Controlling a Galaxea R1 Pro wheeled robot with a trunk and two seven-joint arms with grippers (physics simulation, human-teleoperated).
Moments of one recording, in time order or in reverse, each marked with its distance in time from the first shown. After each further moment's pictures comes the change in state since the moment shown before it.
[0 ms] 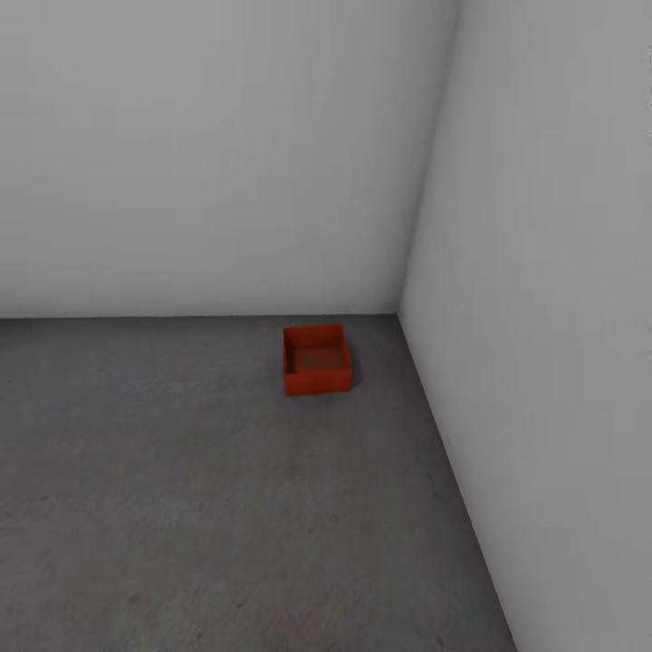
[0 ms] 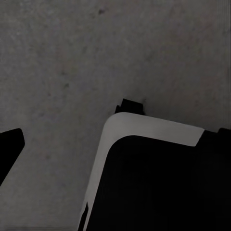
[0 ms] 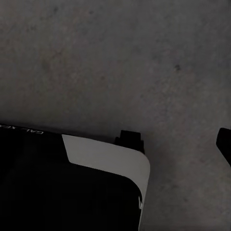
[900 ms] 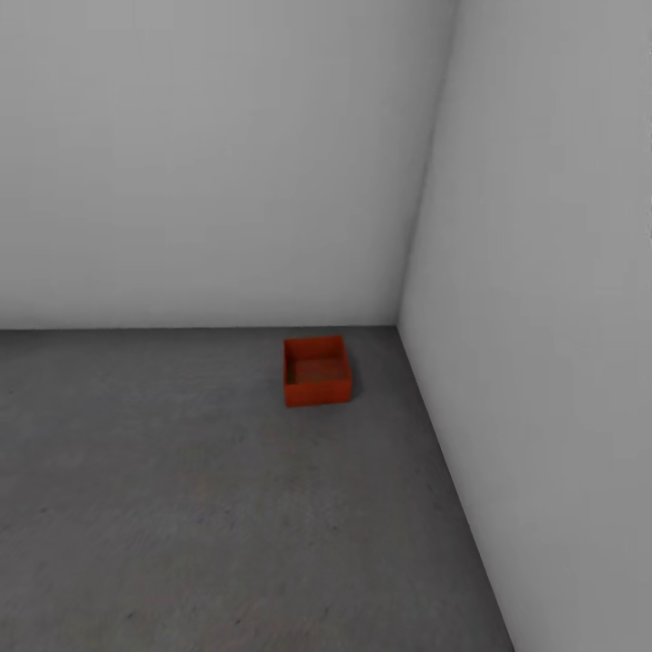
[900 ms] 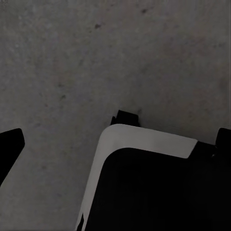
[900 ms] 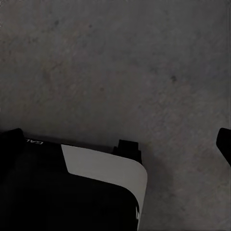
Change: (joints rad) left arm 0.000 -0.002 0.000 0.000 0.000 0.003 -0.001; right arm 0.001 -0.001 0.000 0.006 0.000 -0.001 -0.001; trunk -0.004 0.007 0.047
